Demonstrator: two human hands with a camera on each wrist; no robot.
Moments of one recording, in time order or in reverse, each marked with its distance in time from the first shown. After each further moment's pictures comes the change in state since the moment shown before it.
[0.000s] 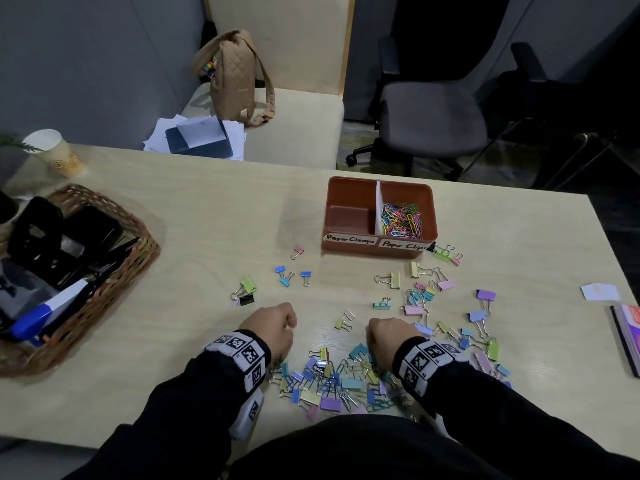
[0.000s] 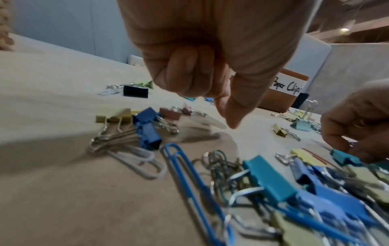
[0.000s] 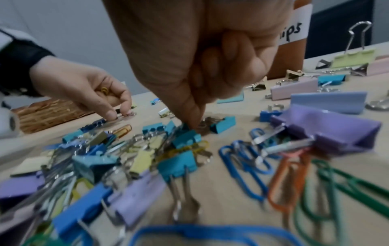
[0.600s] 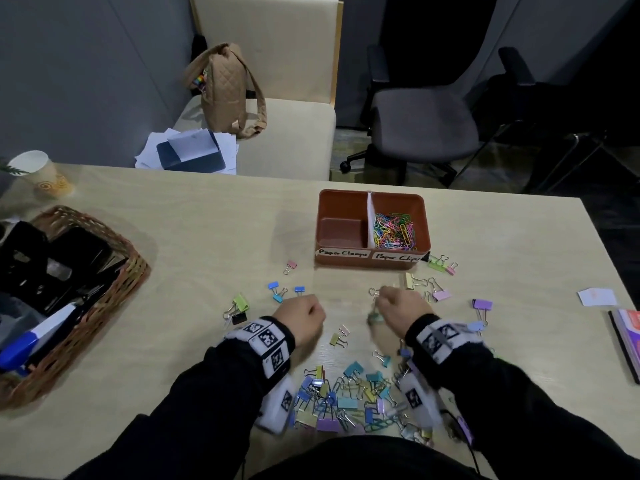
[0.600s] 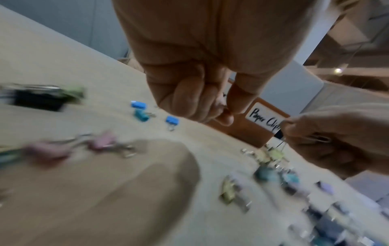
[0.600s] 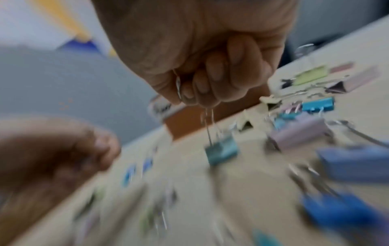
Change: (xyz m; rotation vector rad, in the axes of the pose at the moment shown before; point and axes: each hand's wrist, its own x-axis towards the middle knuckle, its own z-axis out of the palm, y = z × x) left_hand 0.019 0.071 -0.027 -0.223 -0.056 0.093; right_hand 0.009 0.024 -0.057 0.537 0.271 0.087
